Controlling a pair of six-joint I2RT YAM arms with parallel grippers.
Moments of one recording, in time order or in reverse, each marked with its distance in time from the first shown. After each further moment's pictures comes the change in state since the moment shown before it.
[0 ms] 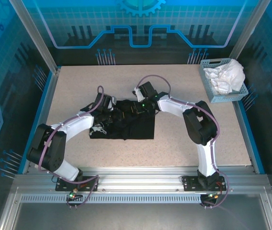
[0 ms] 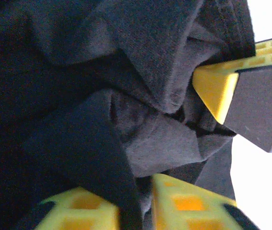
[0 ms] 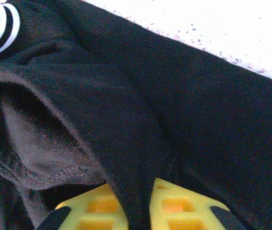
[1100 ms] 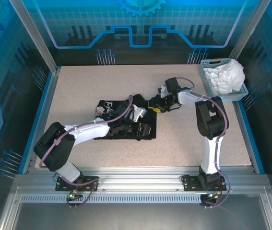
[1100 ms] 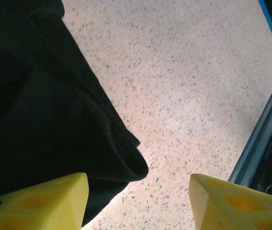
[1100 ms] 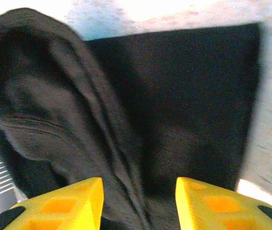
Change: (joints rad) left arm -0.325 0.051 0.025 0.140 0.151 0.183; right arm -0.301 -0.003 -0.074 -0.117 -0.327 0.243
